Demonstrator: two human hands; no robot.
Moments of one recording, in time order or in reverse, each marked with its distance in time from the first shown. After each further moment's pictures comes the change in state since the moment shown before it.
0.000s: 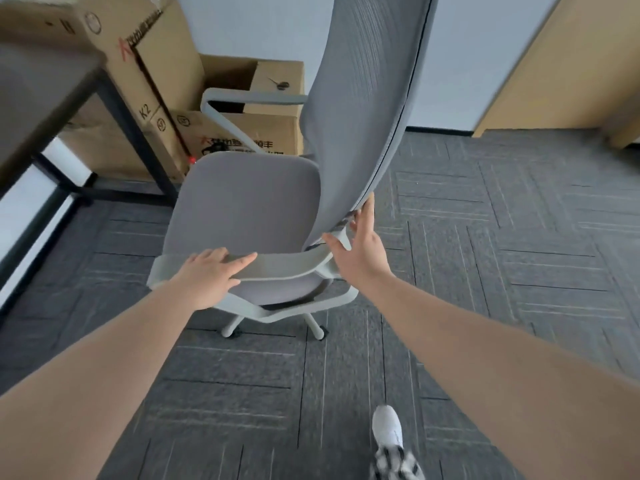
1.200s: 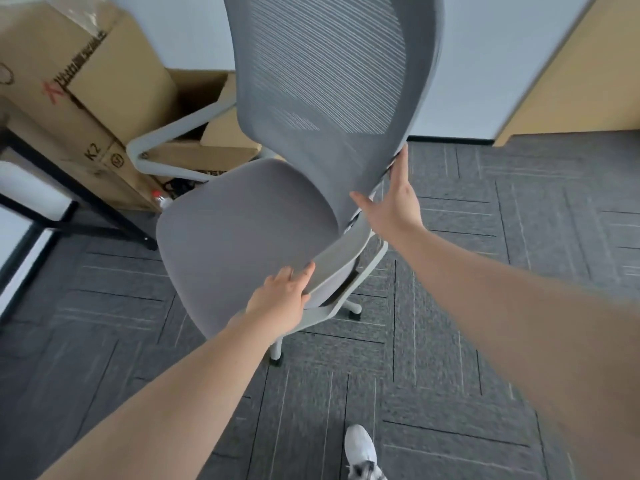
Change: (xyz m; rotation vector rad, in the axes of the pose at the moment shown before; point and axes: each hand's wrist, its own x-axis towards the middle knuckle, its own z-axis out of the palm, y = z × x) left_hand 0.312 0.244 -0.206 -0.360 -0.060 -0.176; right_hand 0.375 0.062 -0.277 -0.088 0.081 -0.088
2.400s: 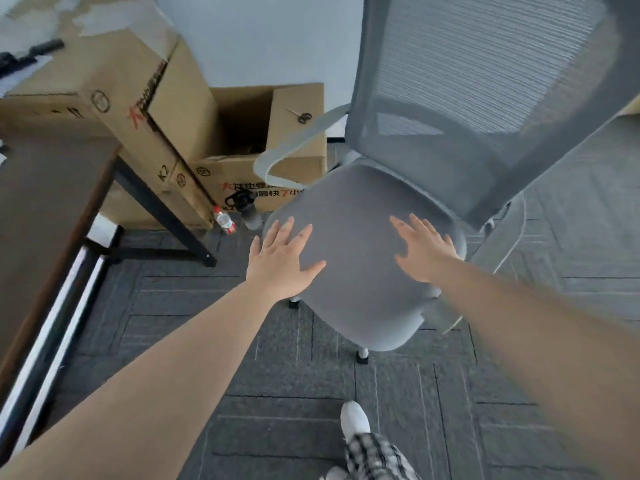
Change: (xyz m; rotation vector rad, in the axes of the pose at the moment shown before) left_hand -0.047 -0.329 -0.095 0.012 0.193 0.090; right_hand -0.092 -0.148 0.226 -0.687 -0.312 0.147
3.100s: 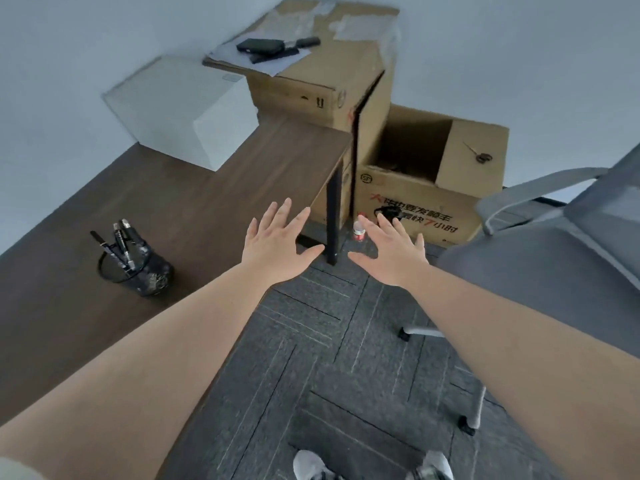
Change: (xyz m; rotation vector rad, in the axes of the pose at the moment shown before) left_hand -0.131 -0.397 -0.074 -0.075 0.195 -0.368; right_hand -0.005 -0.469 0.076 -0.094 -0.002 -0.510
